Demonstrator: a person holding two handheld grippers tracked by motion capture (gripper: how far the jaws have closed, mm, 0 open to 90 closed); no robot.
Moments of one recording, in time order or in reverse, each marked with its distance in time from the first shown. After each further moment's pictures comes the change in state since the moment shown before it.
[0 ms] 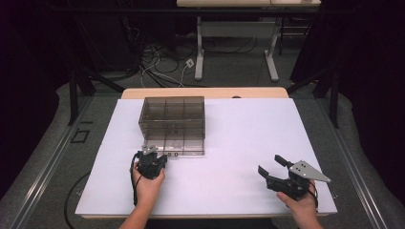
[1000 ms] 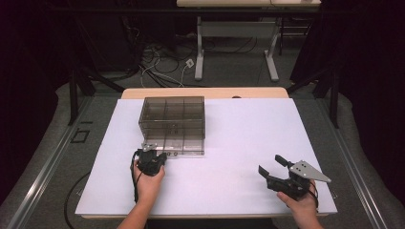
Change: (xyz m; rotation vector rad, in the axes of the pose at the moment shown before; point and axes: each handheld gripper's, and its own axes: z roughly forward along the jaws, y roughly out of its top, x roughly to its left) left arm 0.005 0.004 0.010 0.000 0.010 -0.025; right arm -0.001 0.000 -0.001 0.004 -0.002 -0.005
